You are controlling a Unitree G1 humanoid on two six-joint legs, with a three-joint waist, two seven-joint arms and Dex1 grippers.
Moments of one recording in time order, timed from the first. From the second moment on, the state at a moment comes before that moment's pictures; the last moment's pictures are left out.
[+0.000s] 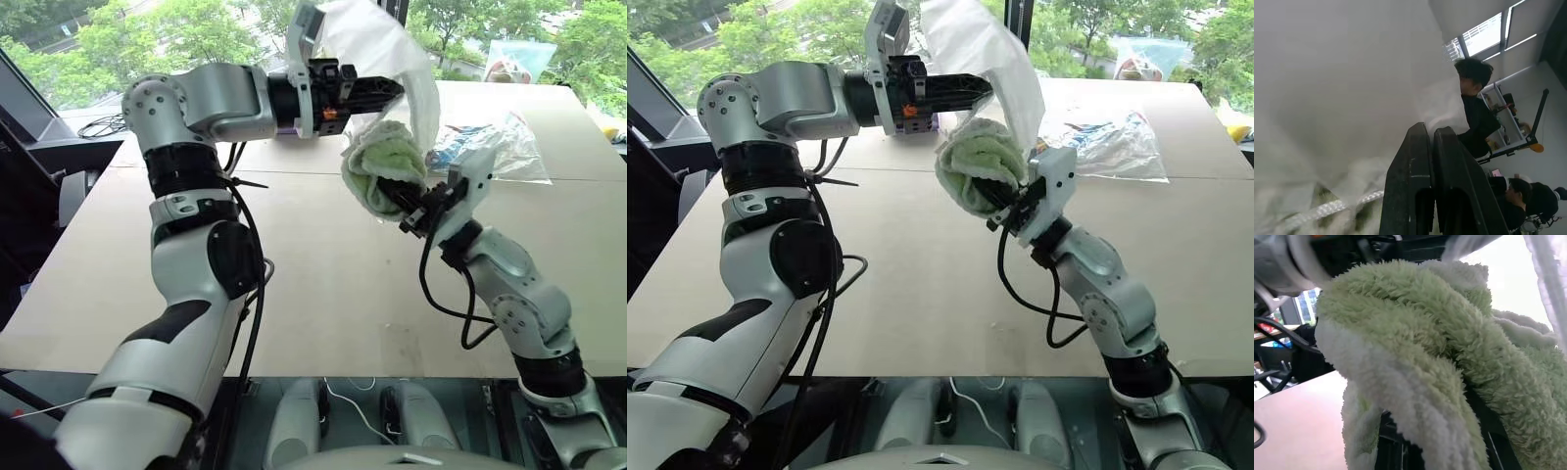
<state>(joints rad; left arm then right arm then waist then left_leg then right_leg) -1.38 0.26 0.57 0.61 -1.41 1.61 0.25 -0.42 -0.25 0.13 -0.37 0.61 0.39 0.25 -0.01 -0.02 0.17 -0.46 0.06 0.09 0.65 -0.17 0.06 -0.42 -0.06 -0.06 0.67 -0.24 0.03</state>
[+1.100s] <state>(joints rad) -1.14 0.37 0.26 0.39 -1.88 1.50 0.37 -0.42 -0.16 0.03 -0.41 0.72 0.58 0.22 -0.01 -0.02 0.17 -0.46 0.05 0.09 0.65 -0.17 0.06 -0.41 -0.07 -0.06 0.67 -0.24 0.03</state>
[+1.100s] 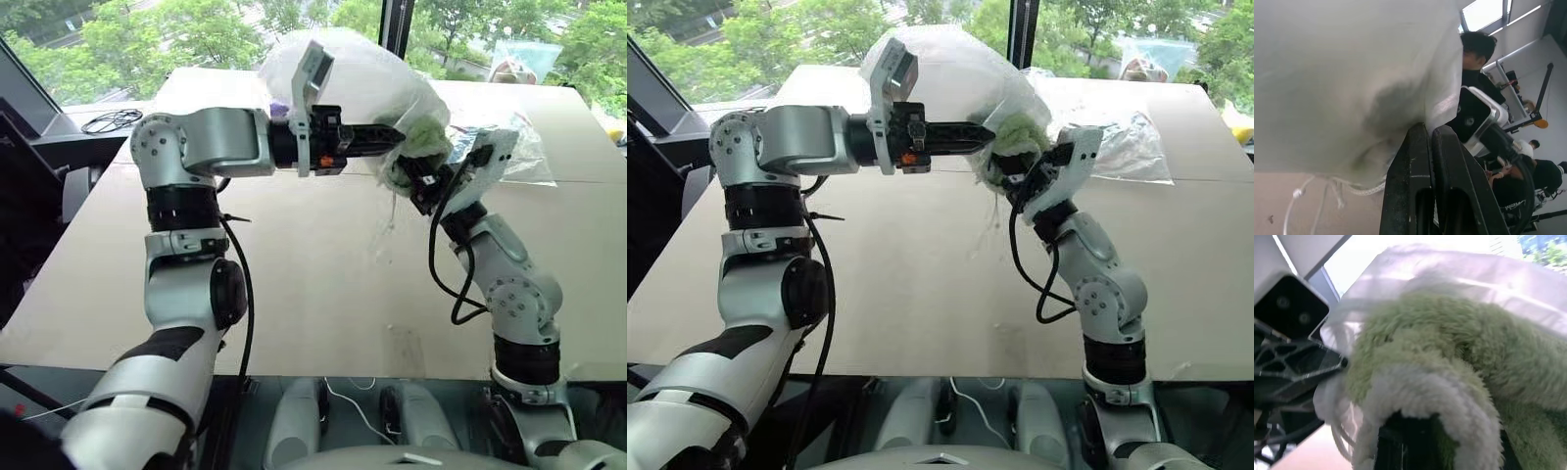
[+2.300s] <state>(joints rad) -0.81 0.53 0.03 0.04 -1.91 1.27 0.12 -0.43 -0.12 0.01 -0.21 0.88 0.70 0.27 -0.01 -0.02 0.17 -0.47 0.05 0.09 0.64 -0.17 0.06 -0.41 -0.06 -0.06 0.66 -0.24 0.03</state>
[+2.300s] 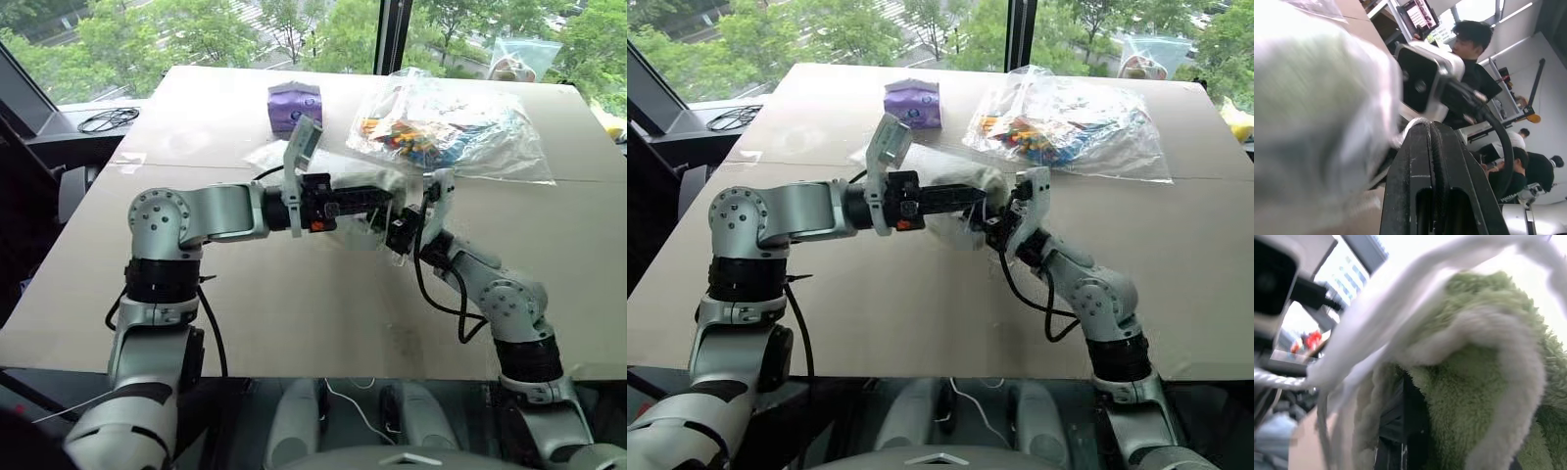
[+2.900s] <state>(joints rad) -0.76 0.68 0.20 0.09 -1.60 1.15 -0.15 -0.42 -0.18 0.18 -0.22 0.70 0.68 0.43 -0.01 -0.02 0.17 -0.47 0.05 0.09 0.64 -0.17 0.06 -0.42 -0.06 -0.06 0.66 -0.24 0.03</state>
